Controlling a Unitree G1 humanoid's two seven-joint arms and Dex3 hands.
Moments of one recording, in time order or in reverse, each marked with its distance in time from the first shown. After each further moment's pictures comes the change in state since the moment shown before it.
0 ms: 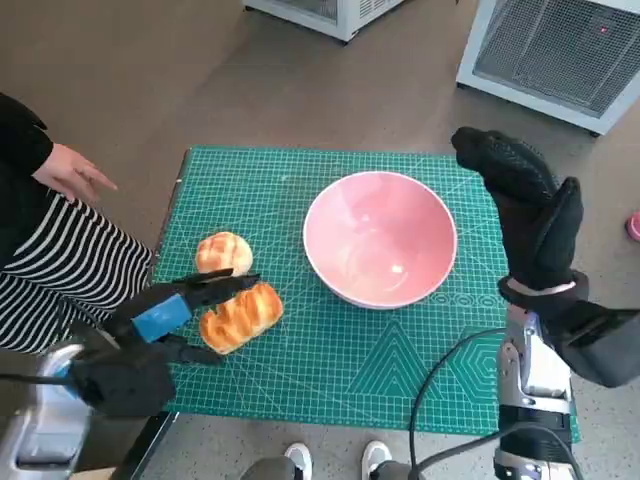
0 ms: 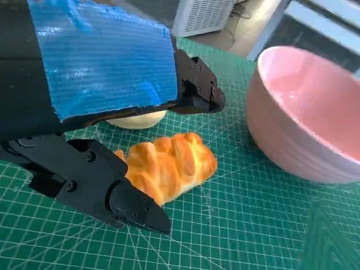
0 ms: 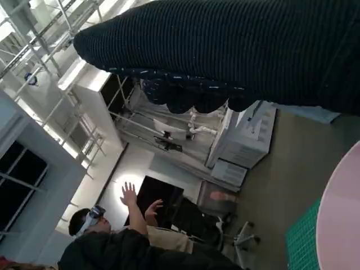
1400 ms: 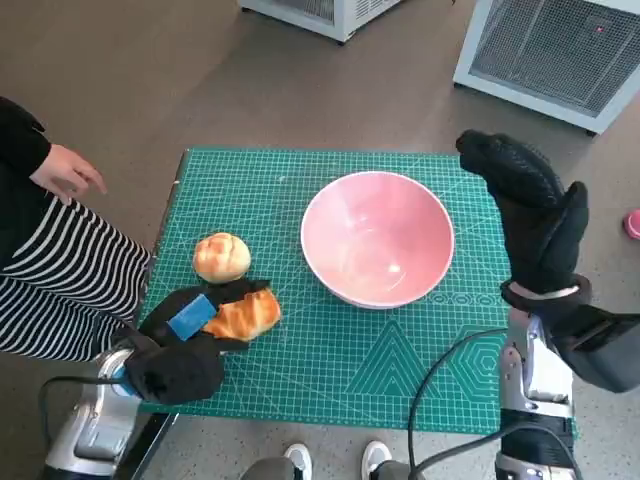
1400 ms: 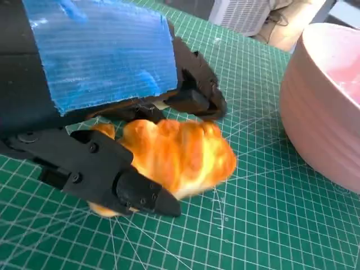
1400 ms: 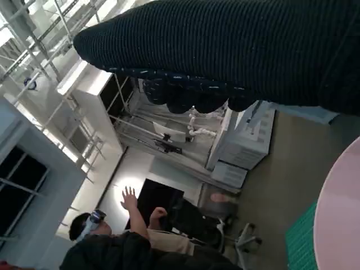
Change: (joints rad) left arm -0.036 -0.095 -0.101 0.180 0.119 -0.033 0.188; right arm 0.019 -0.001 0.000 -0.018 0.027 0.005 0.003
